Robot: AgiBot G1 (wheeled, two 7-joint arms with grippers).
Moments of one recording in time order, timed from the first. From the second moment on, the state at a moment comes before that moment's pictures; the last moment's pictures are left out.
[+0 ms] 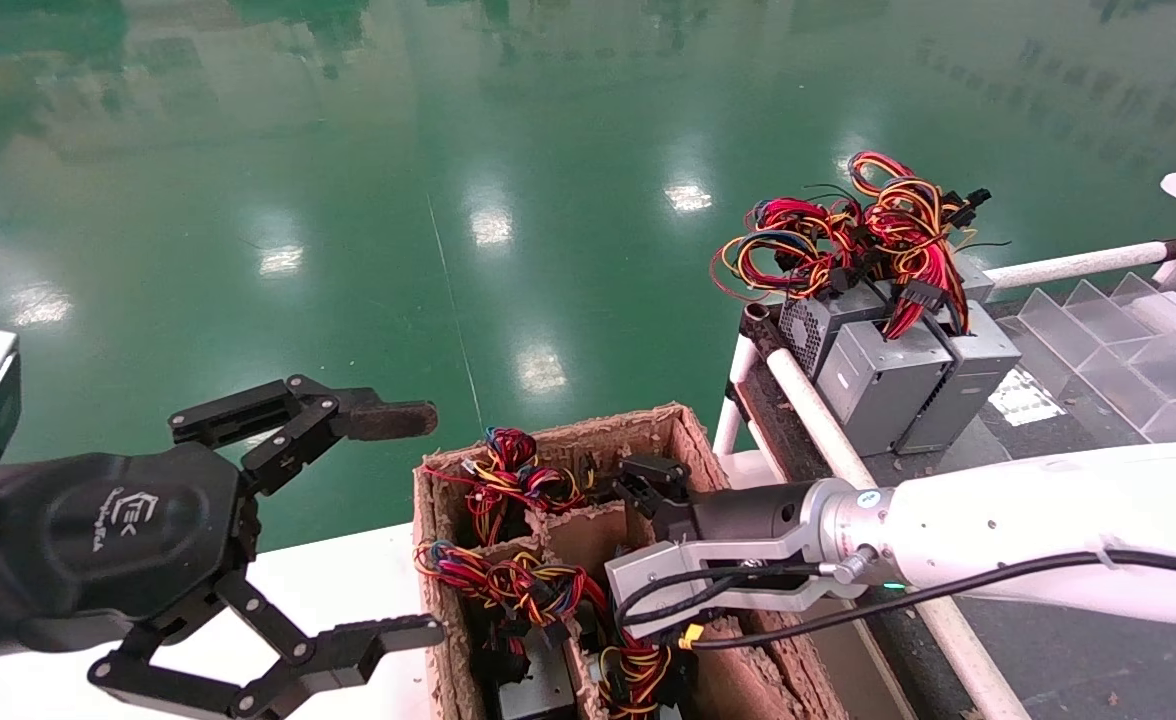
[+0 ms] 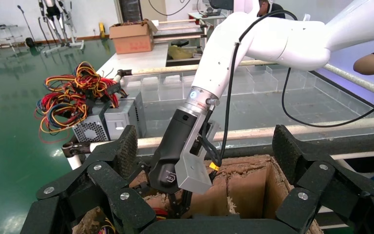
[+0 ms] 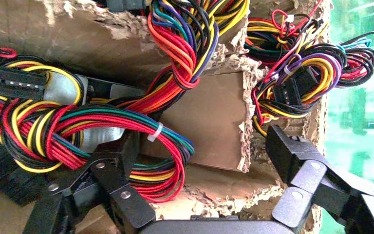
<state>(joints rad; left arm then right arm) -1.09 0.58 0.35 -1.27 0.68 1.47 -0.15 1.29 -1.04 -0.69 1.34 -1.80 -1.14 -0.18</state>
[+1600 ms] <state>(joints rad) -1.09 0.58 0.35 -1.27 0.68 1.47 -0.15 1.23 -0.98 -0.59 1.35 -1.64 -1.04 -0.35</state>
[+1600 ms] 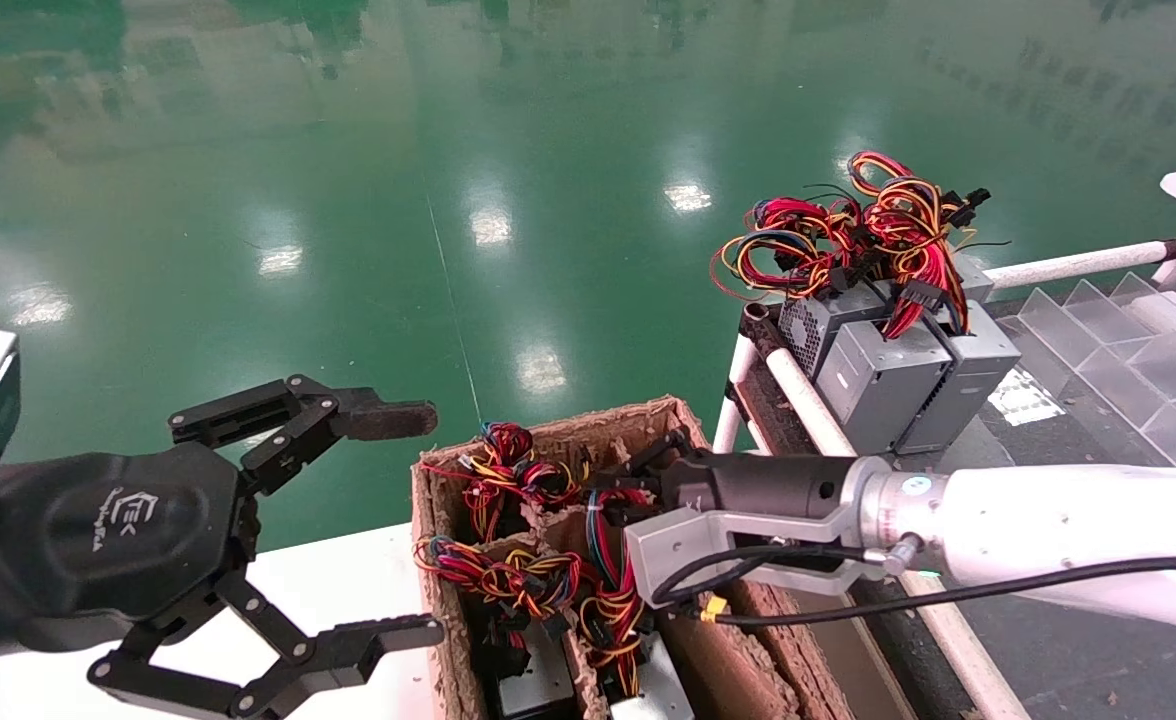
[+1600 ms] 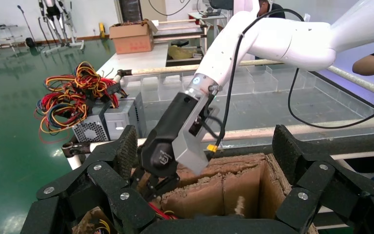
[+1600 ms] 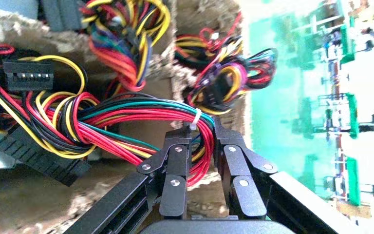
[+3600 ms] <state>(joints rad) -1.09 0.58 0.35 -1.27 0.68 1.47 -0.15 1.09 -0.62 -0.07 1.31 -0.95 -1.03 -0.51</state>
